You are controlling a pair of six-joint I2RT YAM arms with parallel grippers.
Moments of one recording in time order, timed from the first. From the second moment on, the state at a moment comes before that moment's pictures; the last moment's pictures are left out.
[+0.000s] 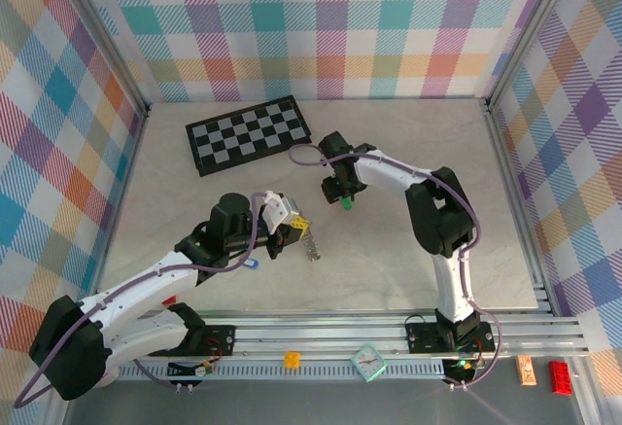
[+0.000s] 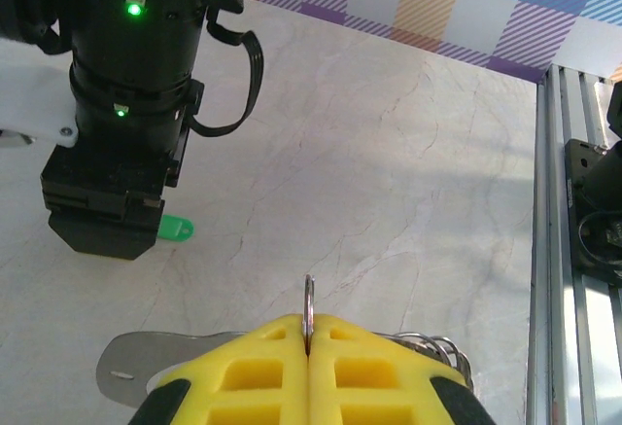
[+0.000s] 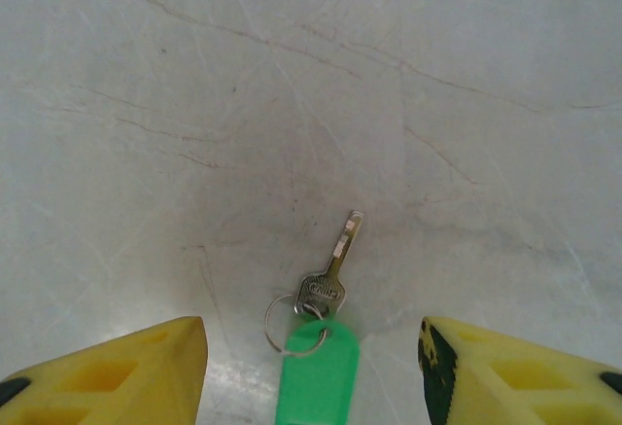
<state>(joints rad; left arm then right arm) -0.68 1.01 0.55 0.07 0.46 0.10 0.61 2.08 1.56 -0.74 0.12 0.10</state>
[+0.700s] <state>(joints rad) -0.68 1.01 0.55 0.06 0.47 0.10 0.62 2.19 1.68 -0.83 0.13 0.06</state>
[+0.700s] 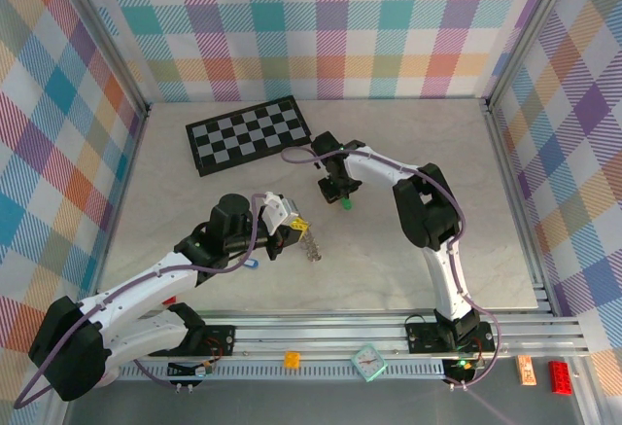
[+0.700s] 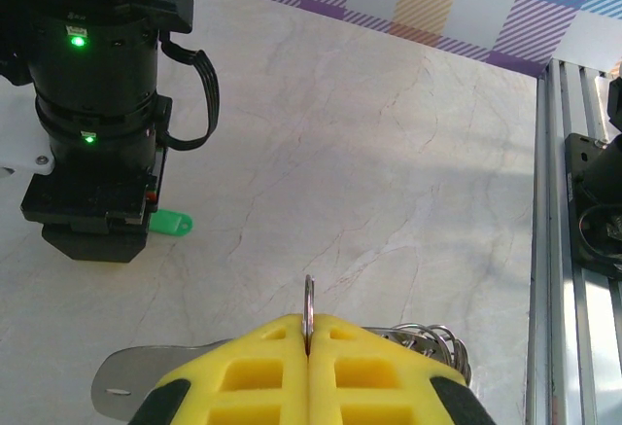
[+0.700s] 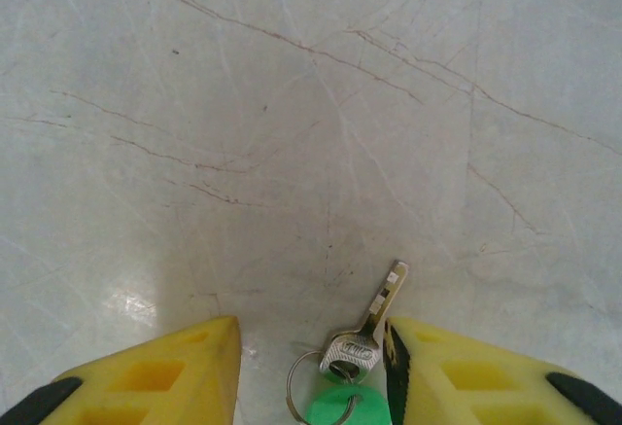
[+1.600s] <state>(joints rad) -0.68 1.01 0.55 0.05 0.47 0.11 0.62 2.16 1.64 -0.86 0.23 0.07</state>
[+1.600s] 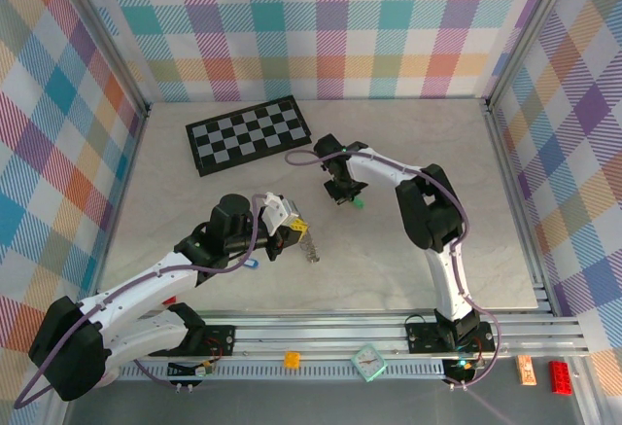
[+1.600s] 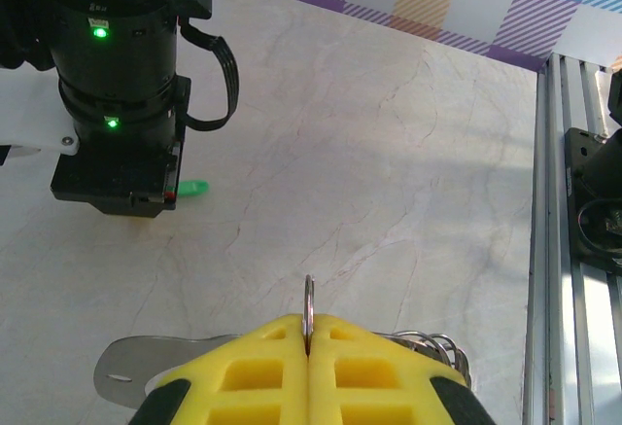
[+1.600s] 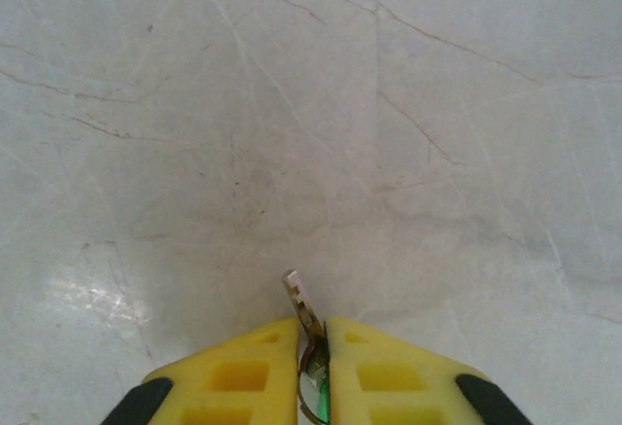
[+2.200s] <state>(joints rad) -0.68 1.01 0.55 0.05 0.47 0.11 0.61 1.77 1.19 -0.74 -0.05 0.18</state>
